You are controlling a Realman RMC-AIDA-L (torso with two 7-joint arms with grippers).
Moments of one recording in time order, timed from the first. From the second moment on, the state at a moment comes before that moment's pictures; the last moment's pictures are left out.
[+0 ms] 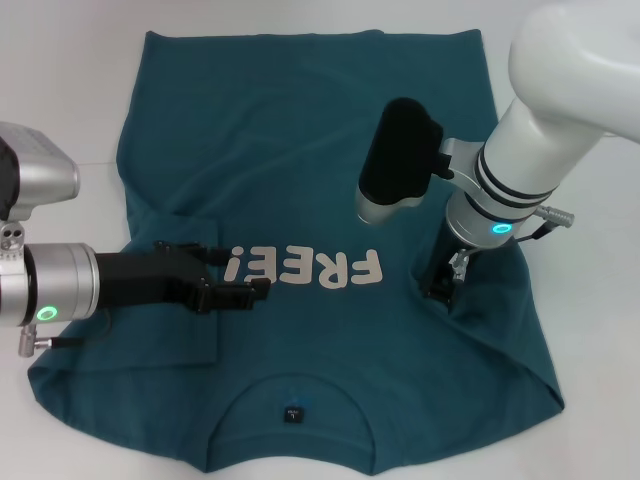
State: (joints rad) left arm -0.65 -2.13 -2.33 -0.76 -1.01 1.28 -1.68; right arm 1.07 2.10 -1.32 -0.63 -2.84 -1.18 2.25
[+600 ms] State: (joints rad) left arm -0.65 -2.13 -2.33 -0.76 -1.01 1.27 -1.68; right arm 1.08 2.10 -1.33 -0.71 -2.75 -1.24 2.26
